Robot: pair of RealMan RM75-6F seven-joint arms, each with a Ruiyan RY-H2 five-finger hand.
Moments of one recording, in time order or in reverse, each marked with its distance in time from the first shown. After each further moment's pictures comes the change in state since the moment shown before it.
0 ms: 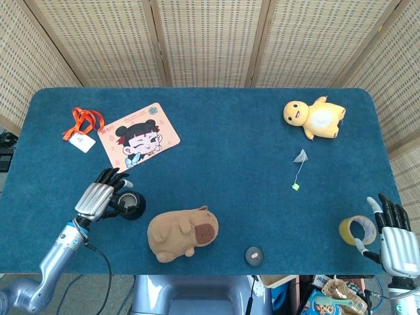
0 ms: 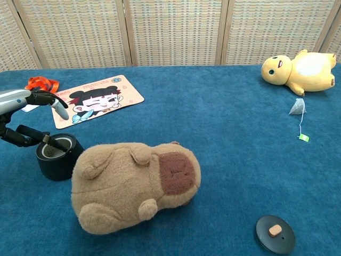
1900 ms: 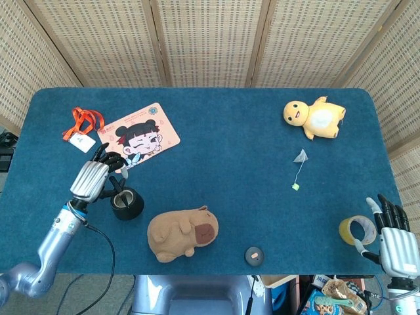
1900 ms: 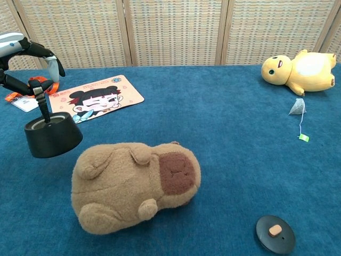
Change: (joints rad) left arm -0.059 0.053 -0.099 -0.018 0.029 0.074 -0.098; right arm -0.004 0.001 -0.001 -0.012 -0.004 -0.001 -0.008
